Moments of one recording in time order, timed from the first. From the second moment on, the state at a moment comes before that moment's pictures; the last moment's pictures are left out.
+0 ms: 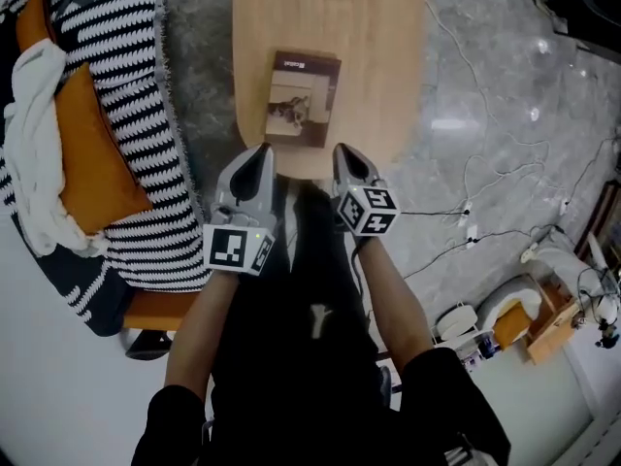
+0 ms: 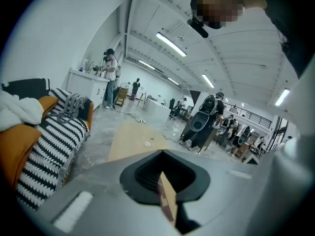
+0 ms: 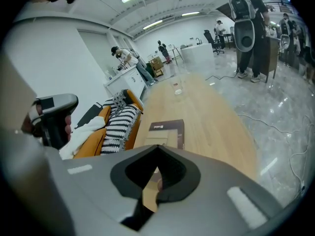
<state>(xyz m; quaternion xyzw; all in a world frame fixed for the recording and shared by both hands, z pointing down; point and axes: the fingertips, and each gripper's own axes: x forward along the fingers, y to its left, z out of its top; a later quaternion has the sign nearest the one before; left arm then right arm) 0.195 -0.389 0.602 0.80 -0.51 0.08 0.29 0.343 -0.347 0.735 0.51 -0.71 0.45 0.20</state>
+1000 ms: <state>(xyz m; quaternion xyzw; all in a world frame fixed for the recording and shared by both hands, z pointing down) 0.221 -0.343 0.347 0.76 -0.63 -0.01 0.16 0.362 -0.386 0.394 0.45 -0.85 0.25 0.06</state>
